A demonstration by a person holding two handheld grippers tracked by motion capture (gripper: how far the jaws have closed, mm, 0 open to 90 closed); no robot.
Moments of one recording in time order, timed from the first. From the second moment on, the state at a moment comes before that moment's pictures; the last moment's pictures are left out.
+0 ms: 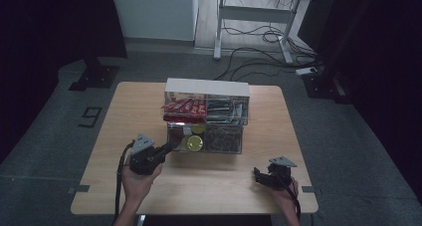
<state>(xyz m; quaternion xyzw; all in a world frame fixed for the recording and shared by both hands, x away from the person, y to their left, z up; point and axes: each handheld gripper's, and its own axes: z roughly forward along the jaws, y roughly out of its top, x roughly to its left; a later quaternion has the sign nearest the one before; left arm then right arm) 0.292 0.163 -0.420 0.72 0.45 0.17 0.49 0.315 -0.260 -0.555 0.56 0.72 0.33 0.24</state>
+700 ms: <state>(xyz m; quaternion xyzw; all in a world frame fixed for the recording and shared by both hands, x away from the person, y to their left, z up) 0.304 0.155 -0.393 0.73 0.44 0.17 0.51 0.315 -0.260 -0.555 0.56 0.72 0.33 0.24</state>
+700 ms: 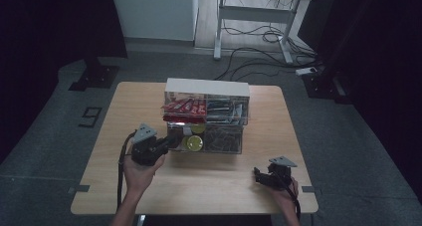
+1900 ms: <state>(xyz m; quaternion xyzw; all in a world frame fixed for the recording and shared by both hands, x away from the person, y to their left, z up) 0.329 0.139 -0.365 0.73 0.42 0.16 0.51 0.315 -0.260 -0.555 0.56 0.72 0.33 0.24</state>
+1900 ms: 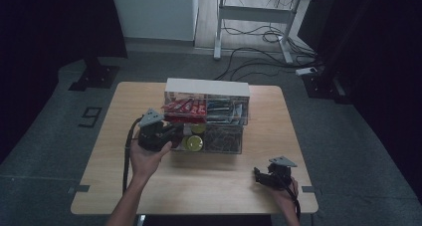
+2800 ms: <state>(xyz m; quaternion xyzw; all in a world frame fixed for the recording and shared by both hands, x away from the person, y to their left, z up) 0.347 0.125 -0.359 0.74 0.42 0.14 0.51 0.315 -0.260 -0.555 0.56 0.72 0.33 0.24</state>
